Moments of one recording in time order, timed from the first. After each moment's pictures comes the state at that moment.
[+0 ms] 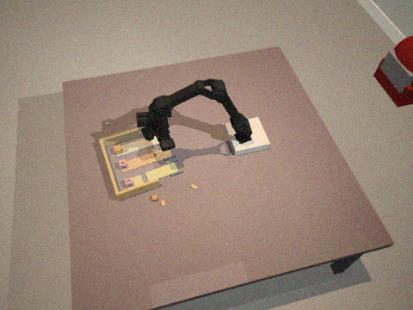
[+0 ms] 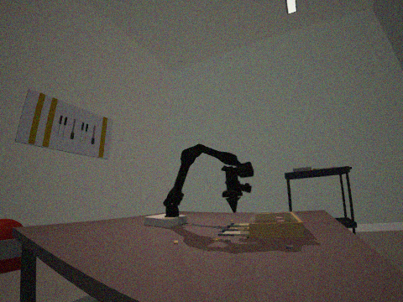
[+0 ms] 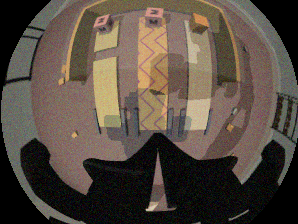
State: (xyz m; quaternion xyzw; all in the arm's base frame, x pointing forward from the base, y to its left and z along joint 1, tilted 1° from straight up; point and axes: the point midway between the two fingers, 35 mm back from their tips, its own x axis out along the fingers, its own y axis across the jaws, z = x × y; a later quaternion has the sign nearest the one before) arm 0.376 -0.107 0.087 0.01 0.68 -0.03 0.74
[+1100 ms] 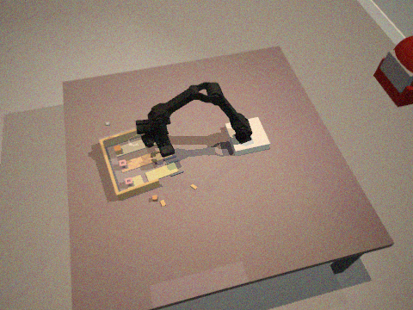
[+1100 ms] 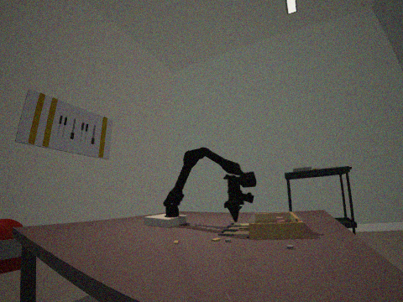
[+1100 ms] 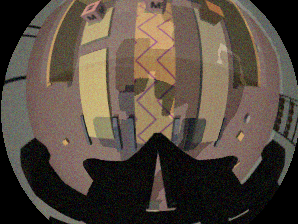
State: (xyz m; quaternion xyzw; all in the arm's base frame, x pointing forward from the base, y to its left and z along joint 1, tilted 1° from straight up) arm 0.383 -0.107 0.042 0.01 0.69 -0.03 0.73
